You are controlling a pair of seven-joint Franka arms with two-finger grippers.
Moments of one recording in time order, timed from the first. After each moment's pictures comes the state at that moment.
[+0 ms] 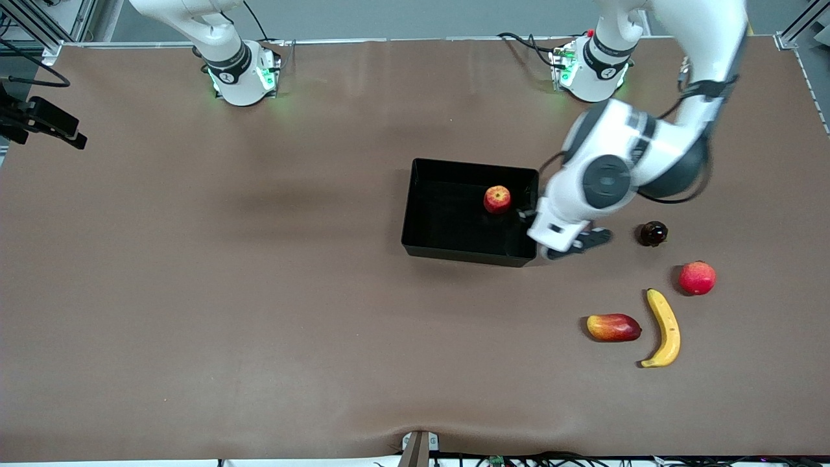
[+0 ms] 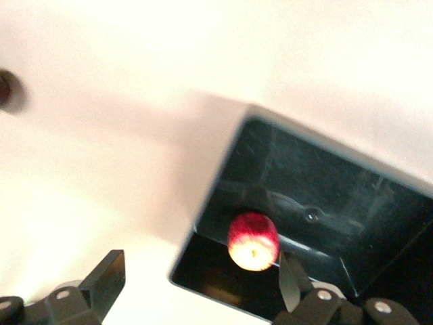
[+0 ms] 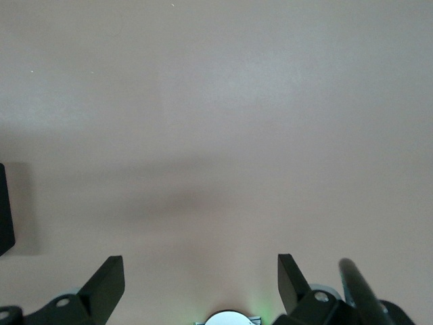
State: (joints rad) left arm -0.07 0.35 -0.34 -1.68 0.02 1.76 -0.70; right arm 0.14 -0.06 -0.17 -1.52 -0.01 1.40 0.07
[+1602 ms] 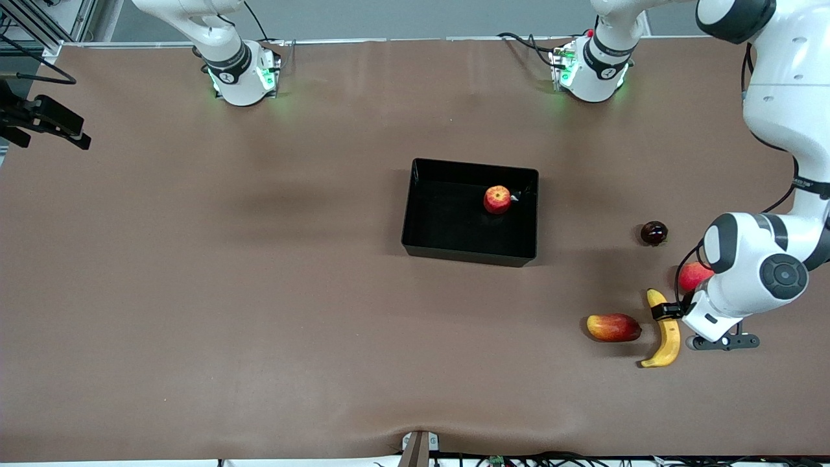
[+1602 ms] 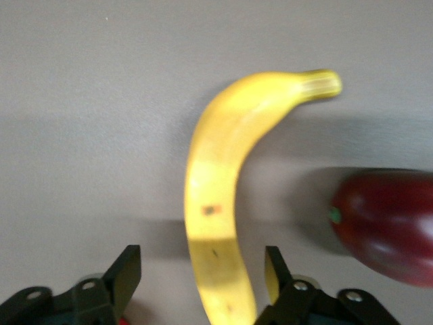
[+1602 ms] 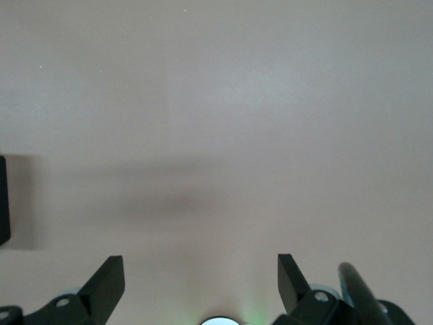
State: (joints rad) left arm 0.30 0.78 -0.26 -1.54 0.35 2.33 -0.14; right arm 0.01 -0.06 -0.03 -1.52 -0.01 1.42 0.02
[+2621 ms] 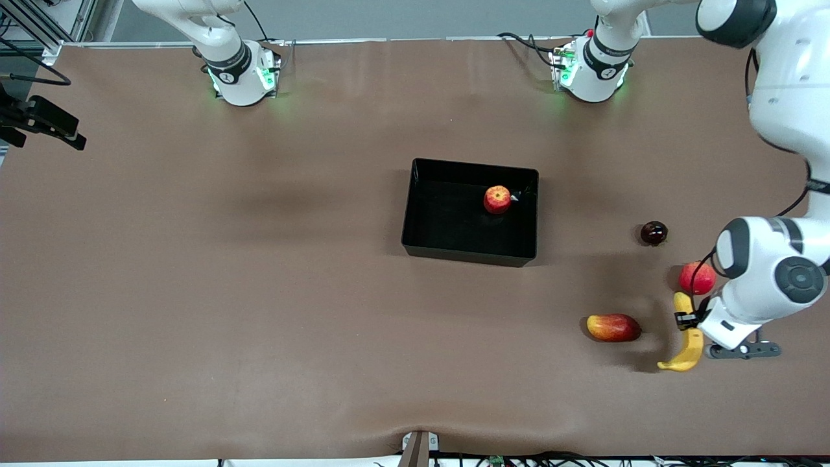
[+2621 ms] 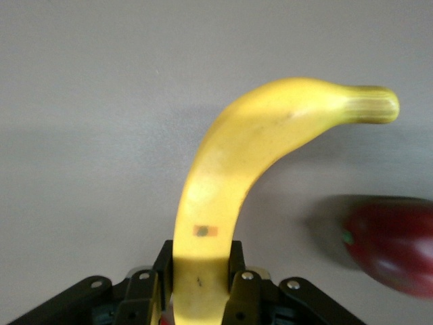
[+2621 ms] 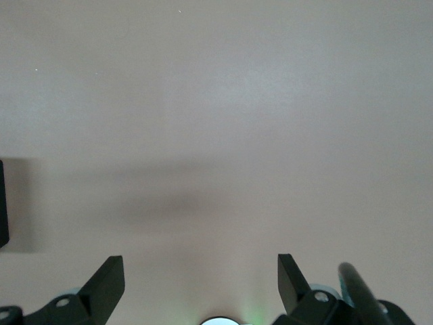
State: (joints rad) left arm 0.31 0.72 -0.28 -1.46 0.36 2.22 -0.13; right arm -0.01 -0.06 -0.03 -1.52 -0.01 1.42 0.02
